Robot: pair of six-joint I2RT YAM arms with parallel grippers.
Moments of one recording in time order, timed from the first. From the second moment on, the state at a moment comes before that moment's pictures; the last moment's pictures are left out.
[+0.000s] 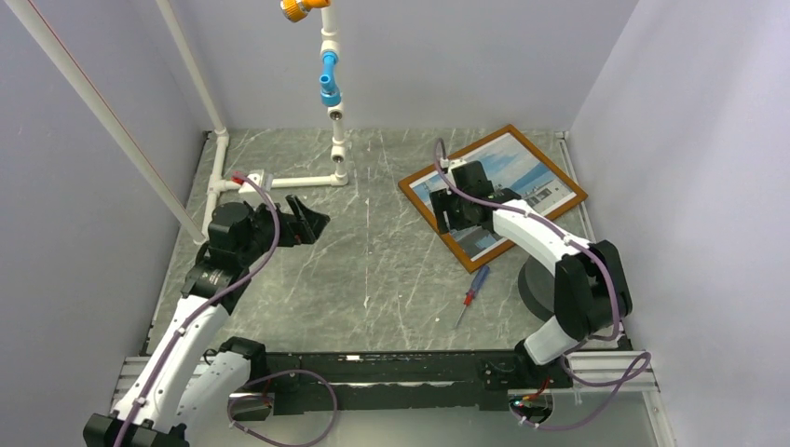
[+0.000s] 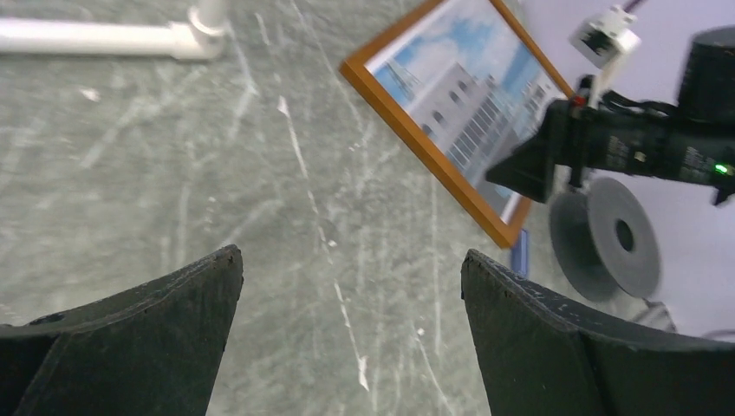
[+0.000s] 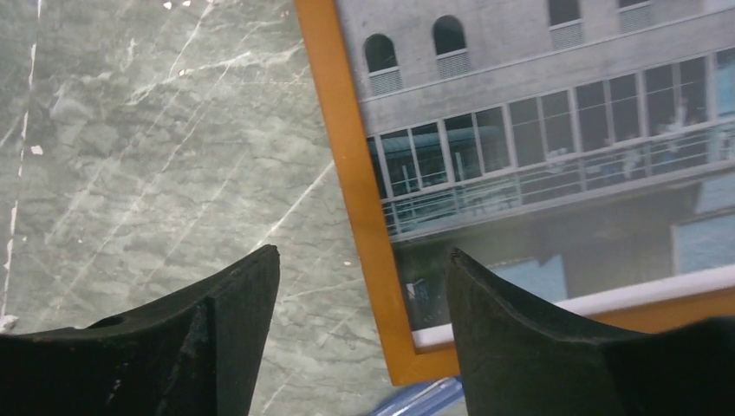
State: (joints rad) left arm -0.25 0.76 0.72 -0.24 0.23 -0.46; right arm 0.42 1.55 1.09 -0.44 0.04 0.09
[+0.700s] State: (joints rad) left arm -0.27 0.88 0.60 -0.03 0.53 -0.65; right arm 0.45 1.76 1.09 -0.40 0.03 0.04
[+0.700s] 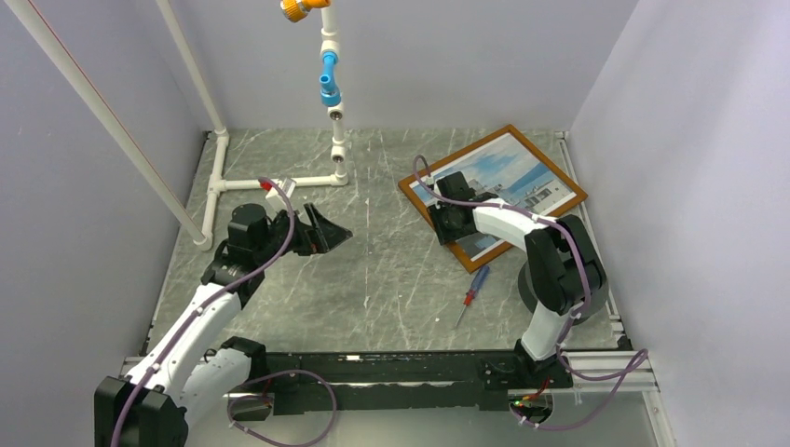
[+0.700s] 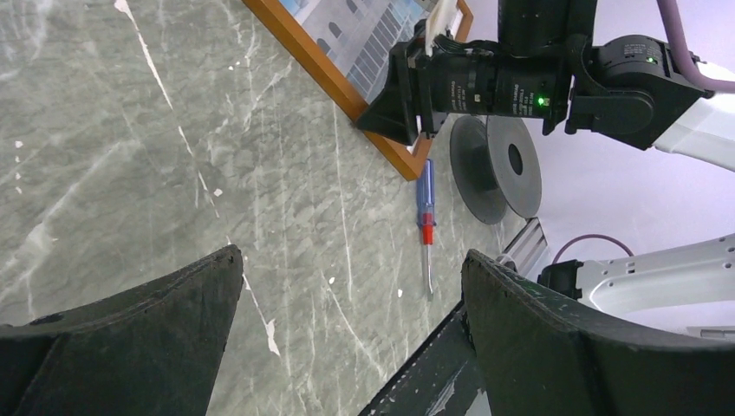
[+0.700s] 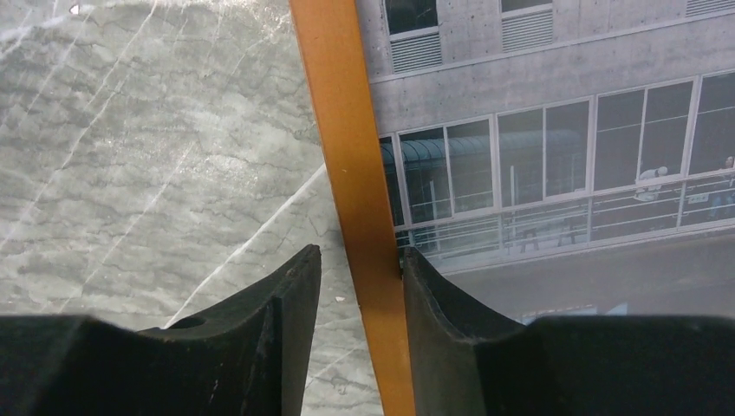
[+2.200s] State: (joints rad) left arm -0.34 0.90 0.47 0.07 0.44 -1.04; right arm 0.77 1.73 1.28 -0.51 0.14 0.03
